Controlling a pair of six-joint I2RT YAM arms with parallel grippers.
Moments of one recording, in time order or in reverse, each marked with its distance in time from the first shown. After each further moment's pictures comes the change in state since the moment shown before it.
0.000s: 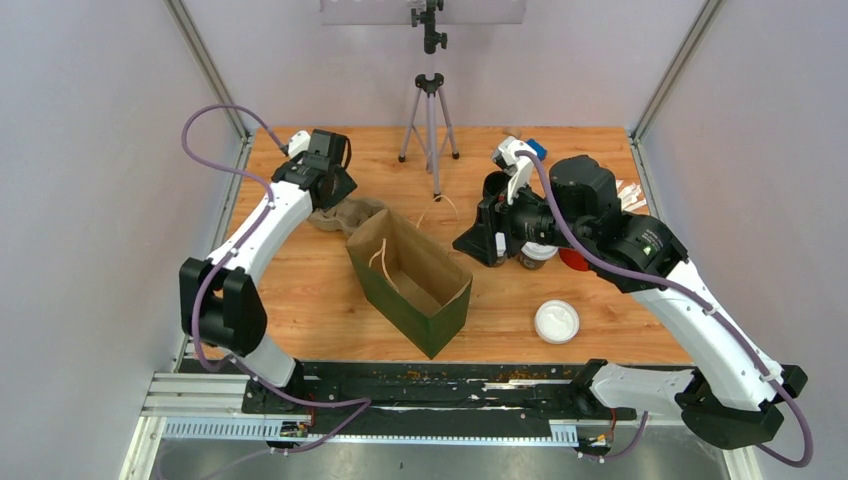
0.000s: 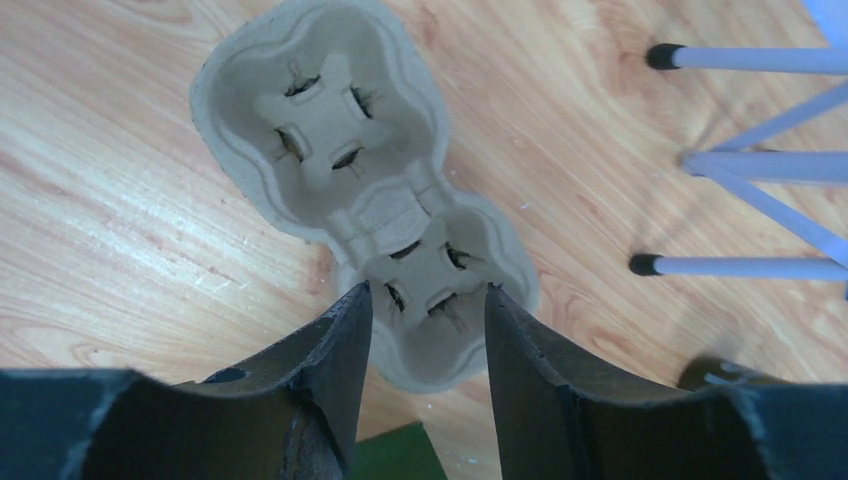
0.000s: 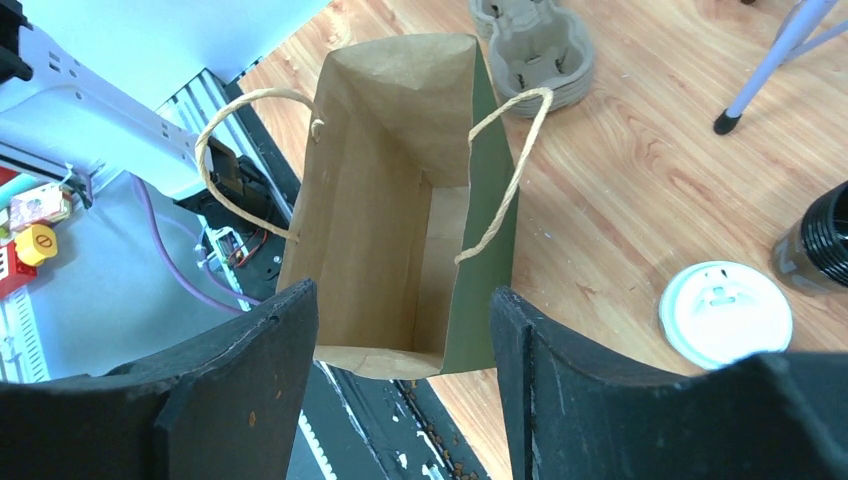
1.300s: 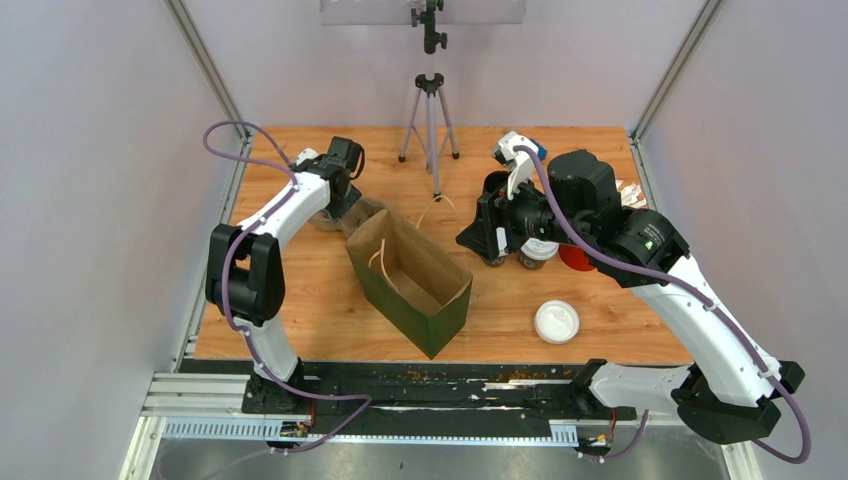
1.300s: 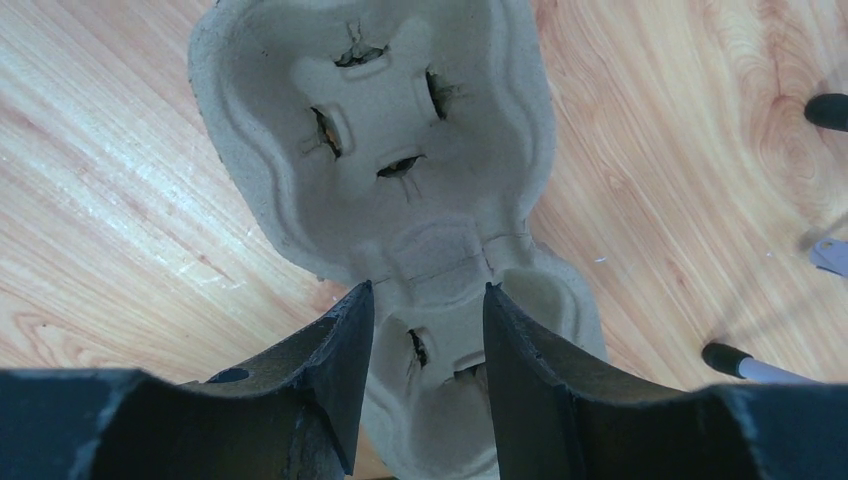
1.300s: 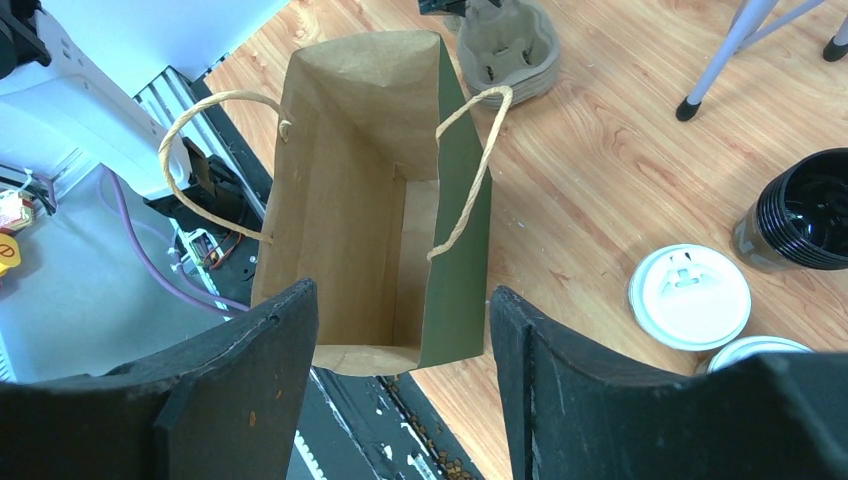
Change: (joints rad) left arm 0.001 0.229 0.036 -0.069 -0.074 -0.222; right arm 0.000 0.031 0.069 -0.066 0.068 -0.020
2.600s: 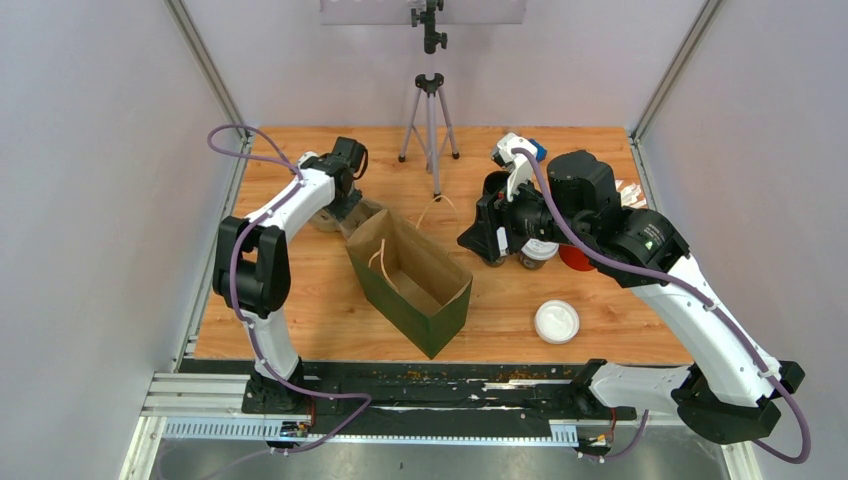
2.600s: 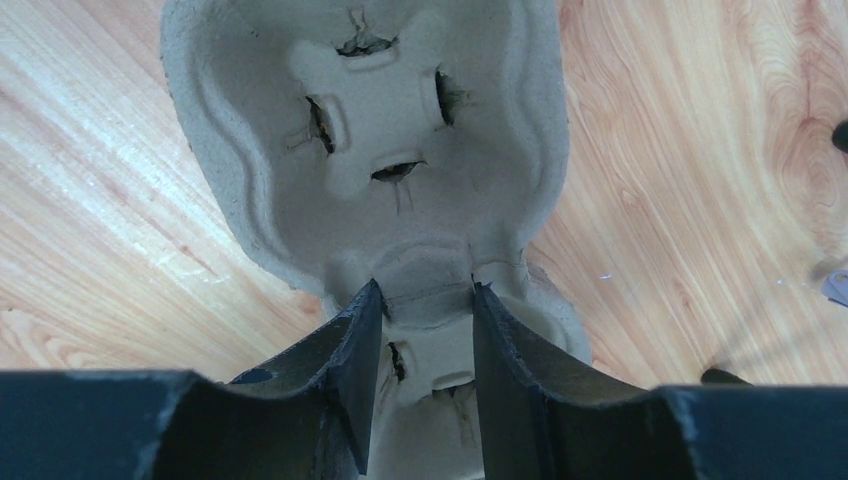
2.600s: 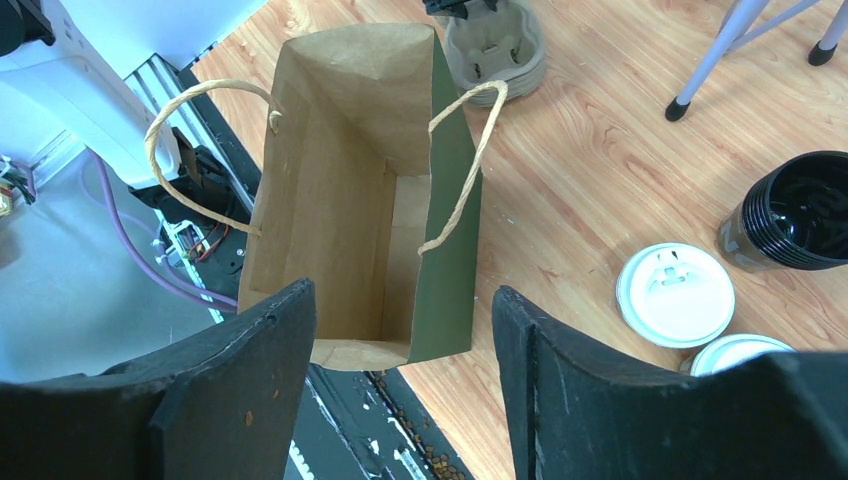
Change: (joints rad) left arm 0.000 0.063 0.041 -0.025 -0.001 -0.074; right arm 0.000 0.000 0.000 -0.011 0.005 -0.034
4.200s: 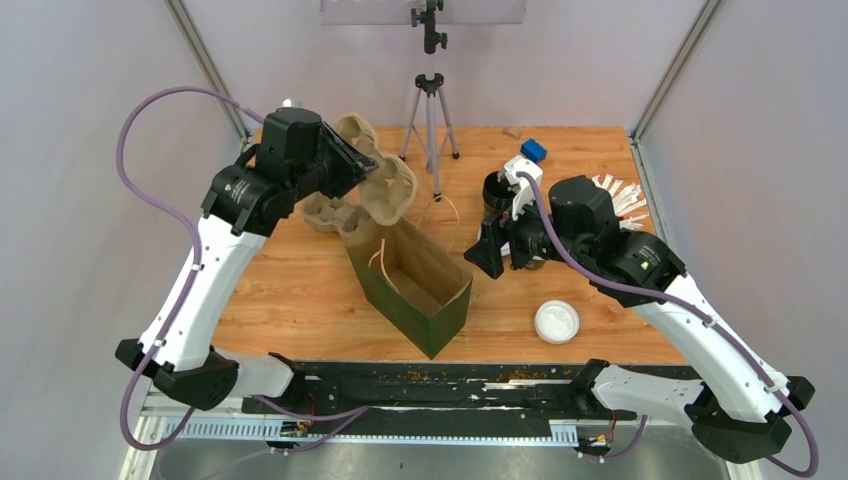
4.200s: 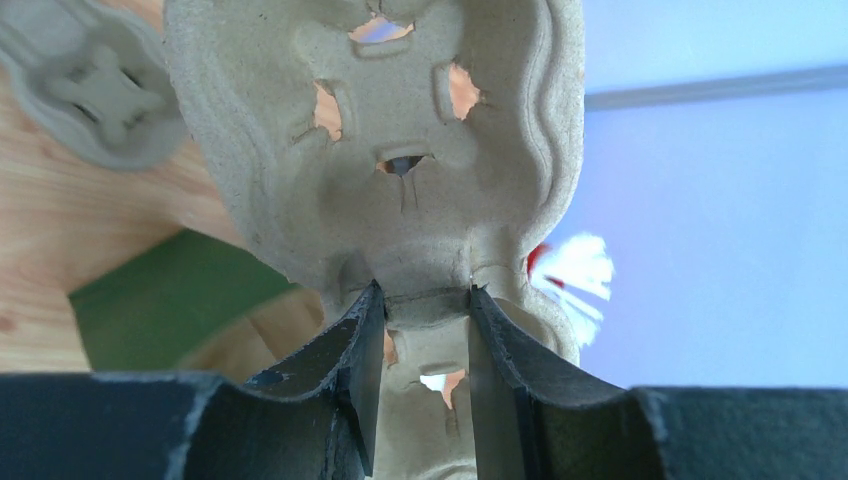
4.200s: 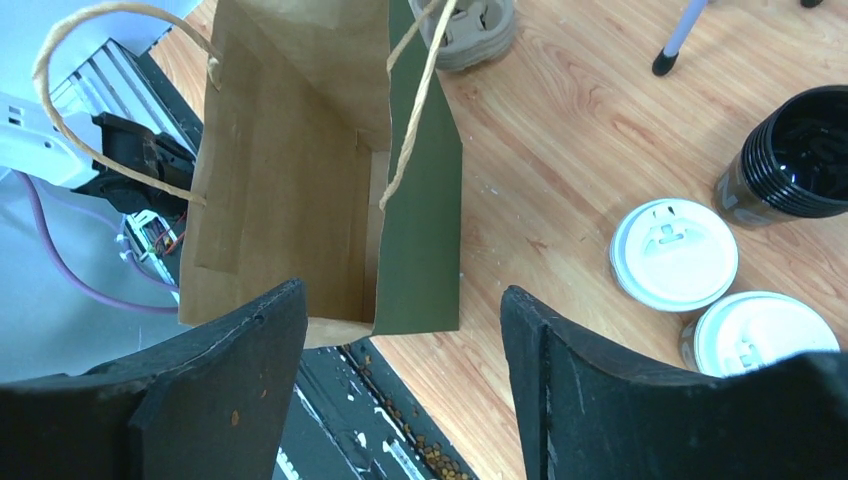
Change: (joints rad) left arm -0.194 -0.523 0.316 -0.232 0.288 0.093; right arm 0.000 -0.119 -0.224 0.078 0.048 0.019
